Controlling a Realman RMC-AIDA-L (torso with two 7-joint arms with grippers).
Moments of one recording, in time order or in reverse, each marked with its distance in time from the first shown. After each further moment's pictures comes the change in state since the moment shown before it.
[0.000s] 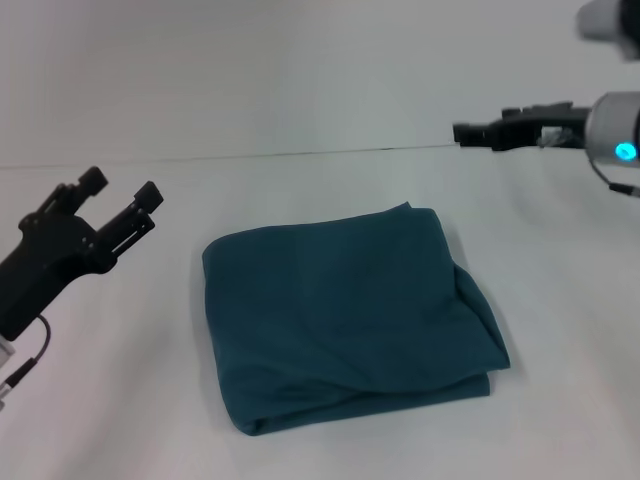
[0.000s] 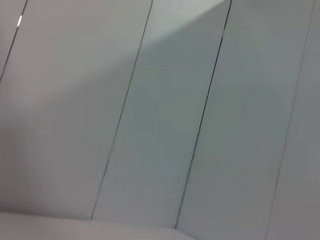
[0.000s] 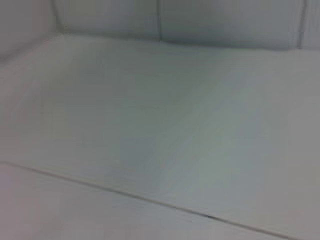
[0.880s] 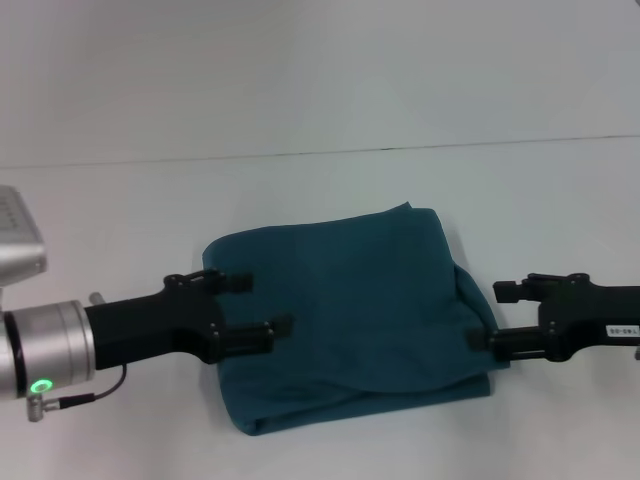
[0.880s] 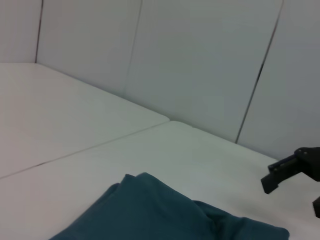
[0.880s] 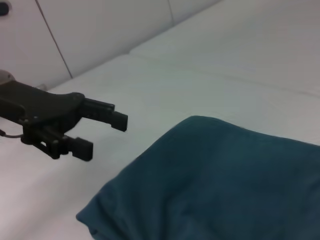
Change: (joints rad) left arm -0.103 -0.001 0.057 0.308 0.716 0.054 -0.501; right arm -0.307 0.014 0.127 -0.082 0.307 -0.654 -0.529
